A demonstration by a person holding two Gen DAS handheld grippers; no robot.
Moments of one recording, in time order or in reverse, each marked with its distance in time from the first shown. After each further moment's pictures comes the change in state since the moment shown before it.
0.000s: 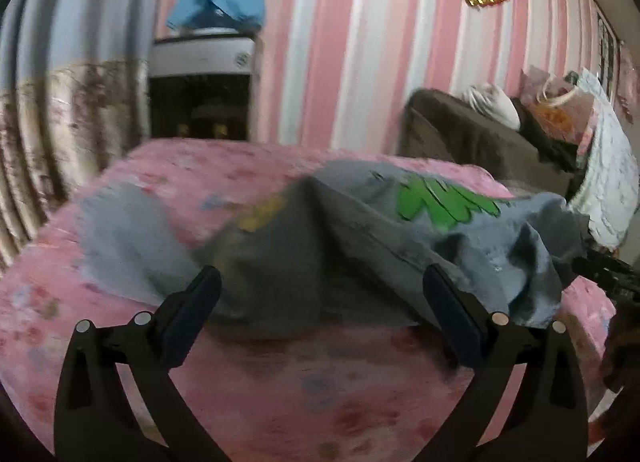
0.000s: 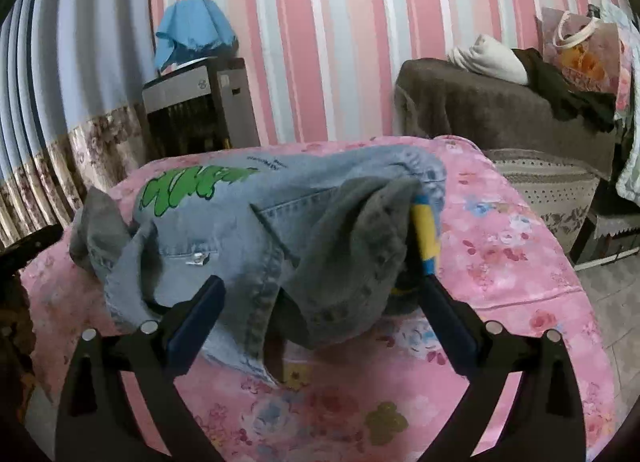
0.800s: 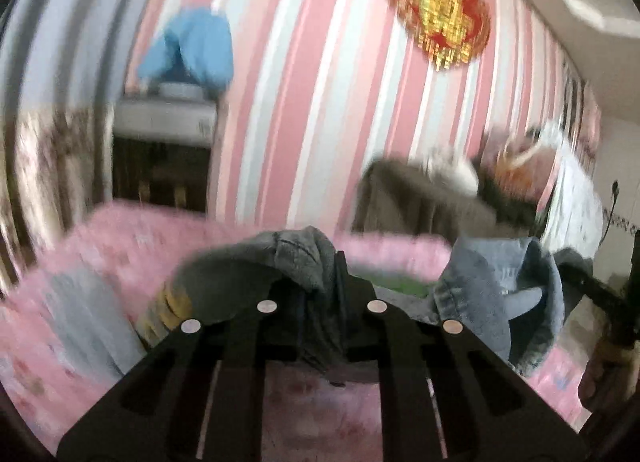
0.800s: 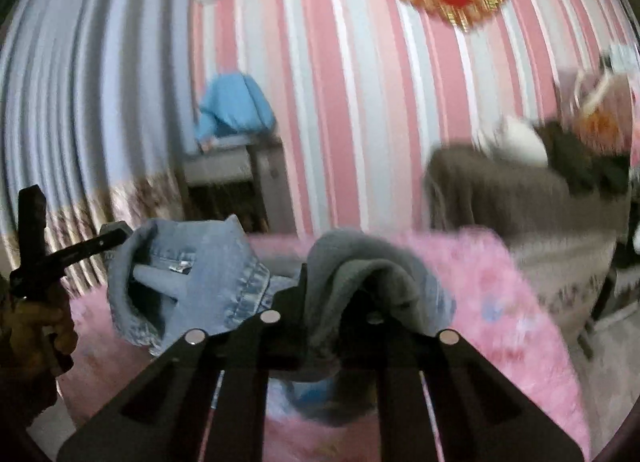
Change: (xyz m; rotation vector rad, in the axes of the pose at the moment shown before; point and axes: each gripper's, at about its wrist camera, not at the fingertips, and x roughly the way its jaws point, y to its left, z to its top) left arm -0.043 -0.002 0.082 -0.014 -0.254 -0.144; right arm -0.096 0.029 0.077 -0.078 -0.342 0.142
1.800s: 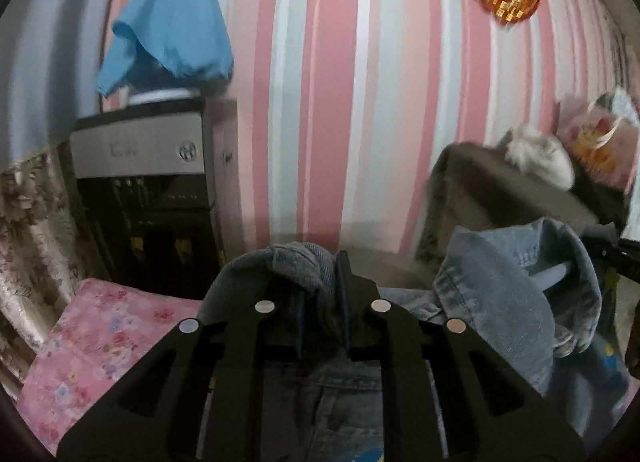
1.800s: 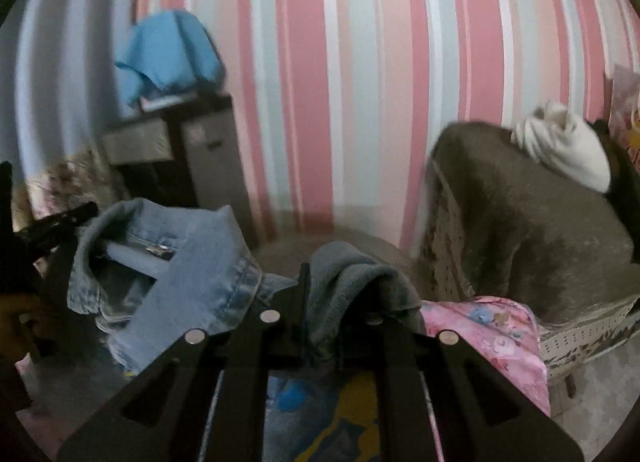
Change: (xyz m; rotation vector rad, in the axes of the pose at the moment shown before) left arm 0.333 0.058 0.099 0.108 0.153 0.176; right arm 0.371 -0.097 0.061 -0.013 0.338 -0.113
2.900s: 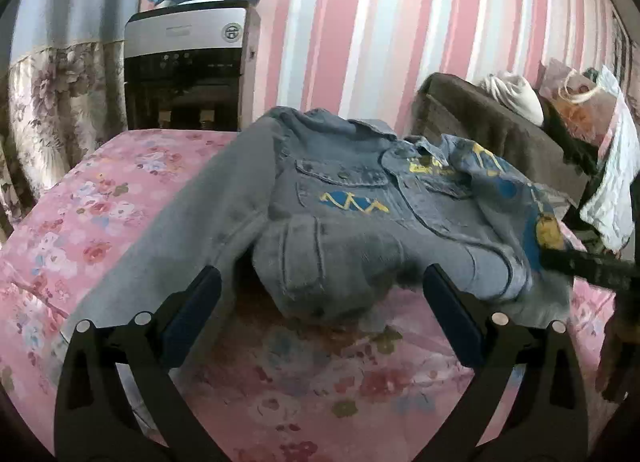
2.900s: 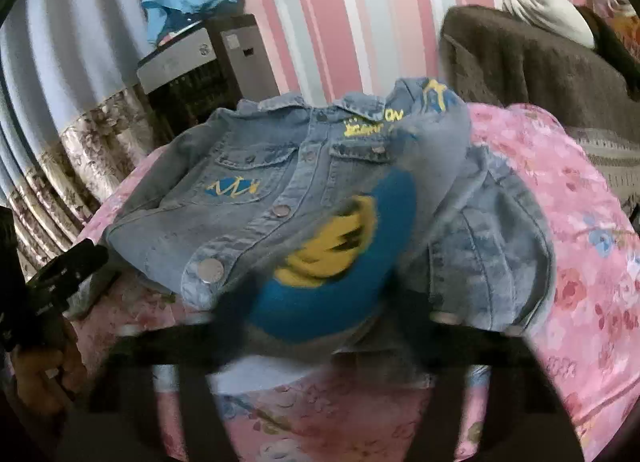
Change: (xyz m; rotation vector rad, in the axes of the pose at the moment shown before) left arm -0.160 0.006 -0.203 -0.072 0.170 -0.040; right arm -0.128 0.094 -0.204 0.166 0.168 0.093
